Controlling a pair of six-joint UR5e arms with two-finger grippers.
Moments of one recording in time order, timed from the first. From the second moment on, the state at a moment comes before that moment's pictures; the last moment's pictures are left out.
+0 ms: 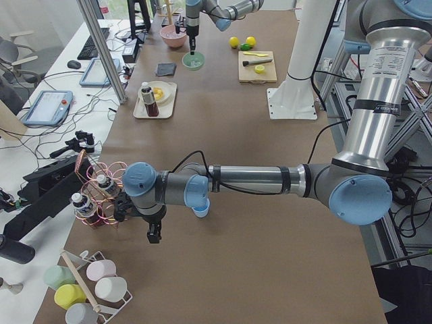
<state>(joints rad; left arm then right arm) -1.59 -1.75 -1.39 -1.64 -2.39 -0.08 0.89 -1.01 1.67 -1.58 2.07 0.70</state>
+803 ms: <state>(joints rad) -1.63 -1.67 -1.53 -1.61 -2.44 -0.14 1.18 -1.30 1.67 -1.58 2.29 0.25</state>
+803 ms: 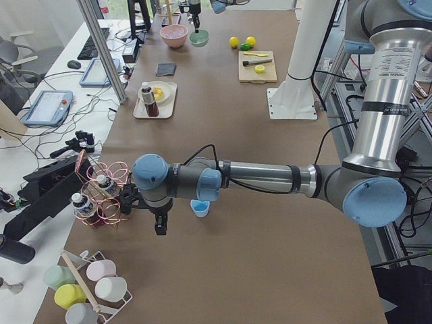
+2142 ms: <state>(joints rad) -1.63 -1.51 -1.66 -1.63 -2.44 -0.13 1.34 -1.50 1.41 -1.21 2.37 -0.02</state>
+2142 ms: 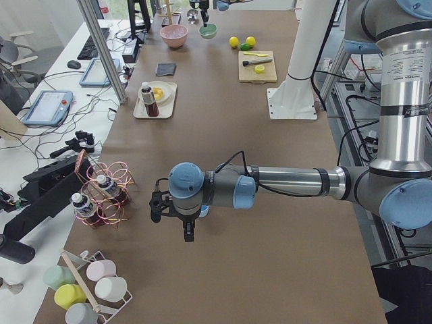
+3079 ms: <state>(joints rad) -1.62 -1.51 -1.65 -1.63 -2.43 -0.13 1.34 -1.52 1.40 -1.18 2.36 0.02</state>
